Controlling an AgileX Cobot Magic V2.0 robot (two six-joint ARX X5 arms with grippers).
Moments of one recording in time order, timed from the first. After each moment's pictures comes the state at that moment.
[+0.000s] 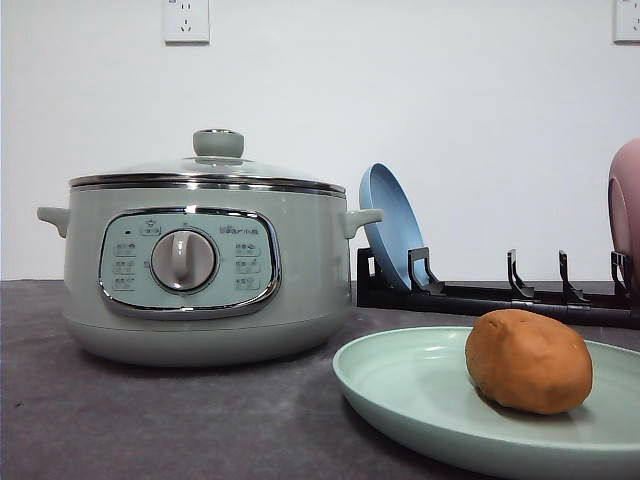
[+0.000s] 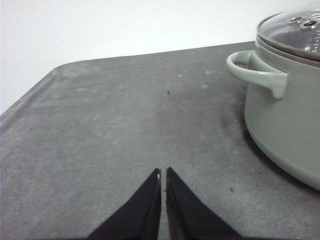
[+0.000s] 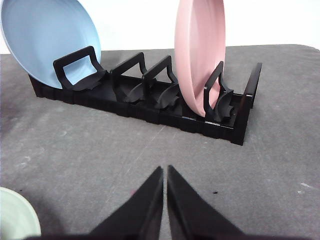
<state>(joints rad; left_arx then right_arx) 0.09 0.01 0.03 -0.18 0.04 0.14 -0.03 0.01 0.02 -0.16 -0.05 0.07</state>
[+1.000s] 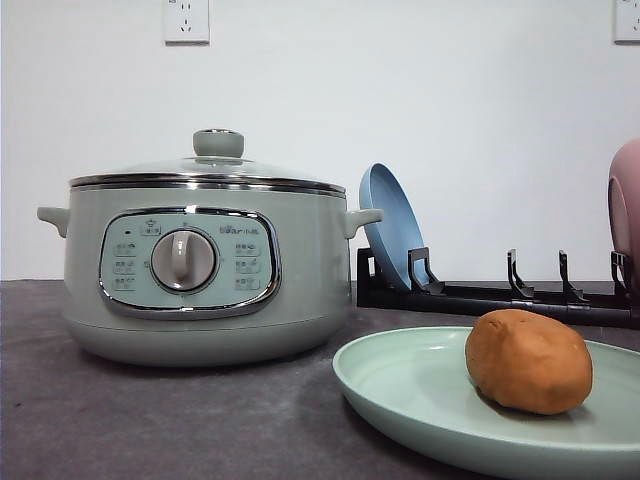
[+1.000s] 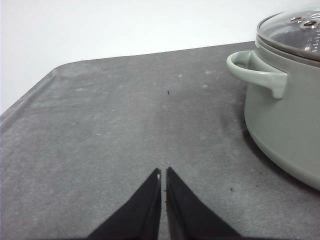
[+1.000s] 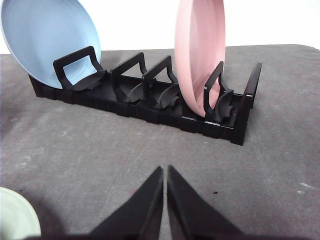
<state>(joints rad) 0.09 0.01 0.03 -0.18 0.04 0.14 -0.03 0.01 0.02 -0.16 -0.05 0.07</state>
